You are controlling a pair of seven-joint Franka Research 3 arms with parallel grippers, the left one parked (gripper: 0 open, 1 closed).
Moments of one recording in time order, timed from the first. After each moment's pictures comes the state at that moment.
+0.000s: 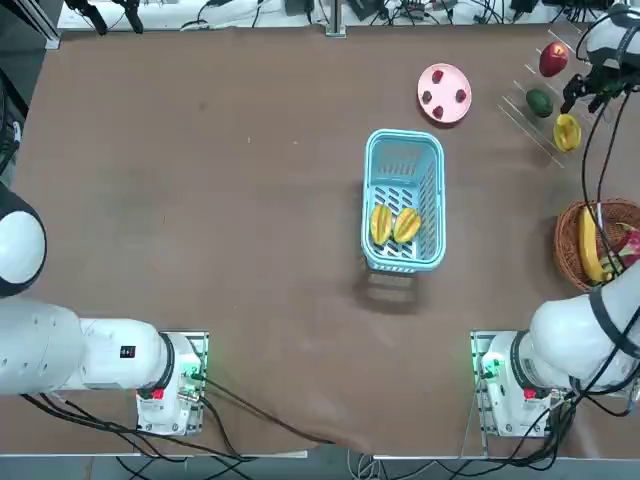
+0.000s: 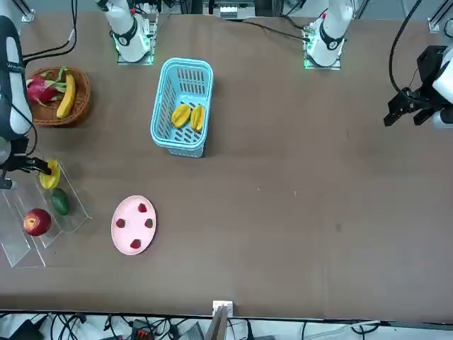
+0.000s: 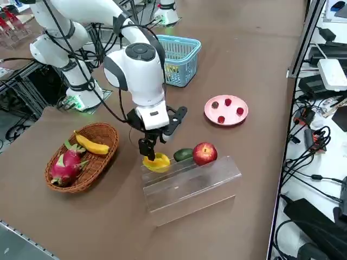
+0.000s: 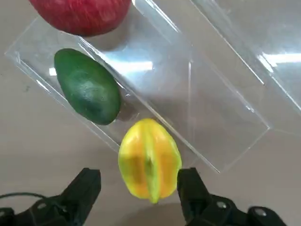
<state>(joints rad) -0.30 0.40 -0.09 -1.85 -0.07 2.26 -0.30</state>
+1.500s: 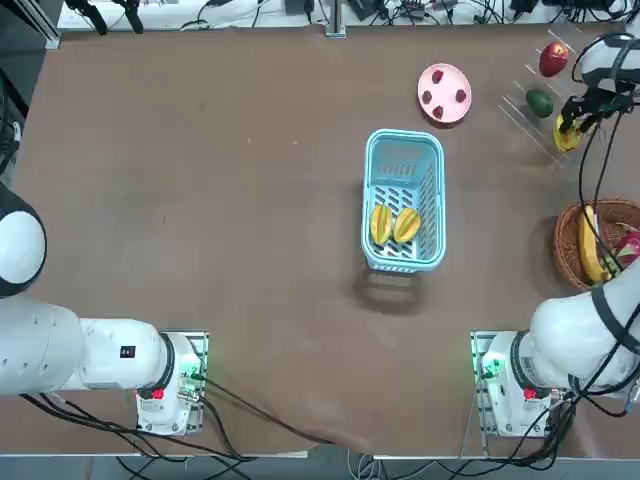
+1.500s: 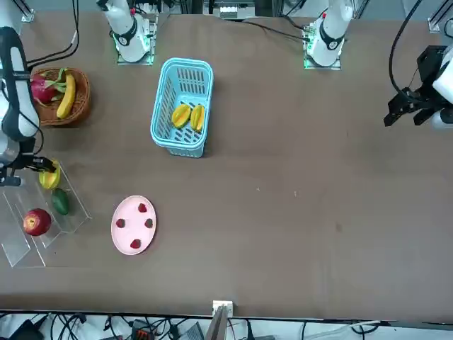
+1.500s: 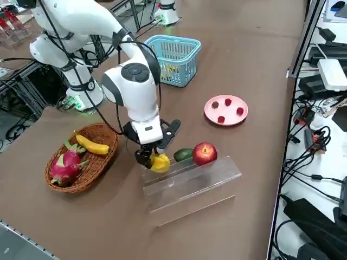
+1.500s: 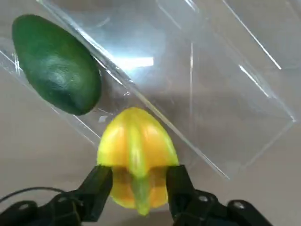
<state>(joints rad) -0.35 0.44 -0.08 -1.89 -0.07 2.33 -0.33</state>
